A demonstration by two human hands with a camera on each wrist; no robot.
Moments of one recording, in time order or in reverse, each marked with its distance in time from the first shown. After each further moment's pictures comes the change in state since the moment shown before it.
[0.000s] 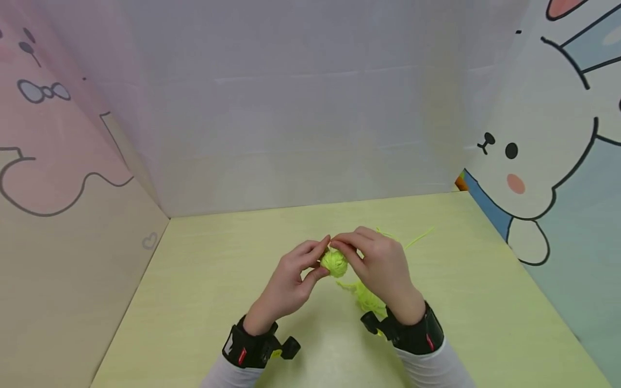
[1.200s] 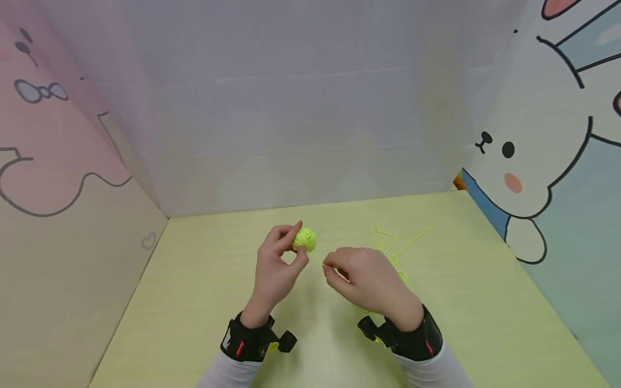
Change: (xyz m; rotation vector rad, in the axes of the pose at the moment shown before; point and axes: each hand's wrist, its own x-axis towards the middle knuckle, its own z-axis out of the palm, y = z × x) left_hand 0.009 0.011 -0.008 0.060 0.382 -0.268; right_hand -0.007 -0.015 -0.001 0.049 -0.305 -0.059
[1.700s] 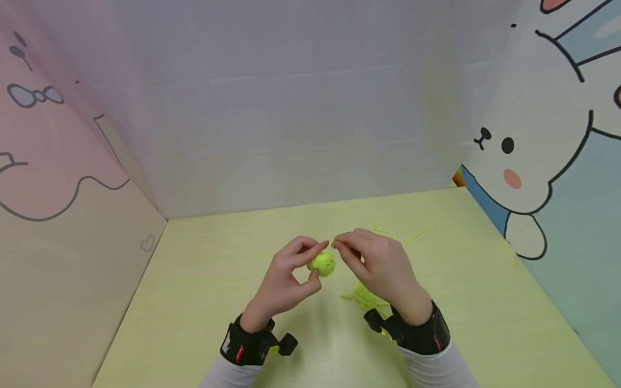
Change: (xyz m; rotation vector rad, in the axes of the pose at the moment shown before) left_hand -0.006 -0.023 0.004 -0.067 -0.316 0.327; right_hand -0.001 0.017 -0.012 -0.022 0.217 0.026
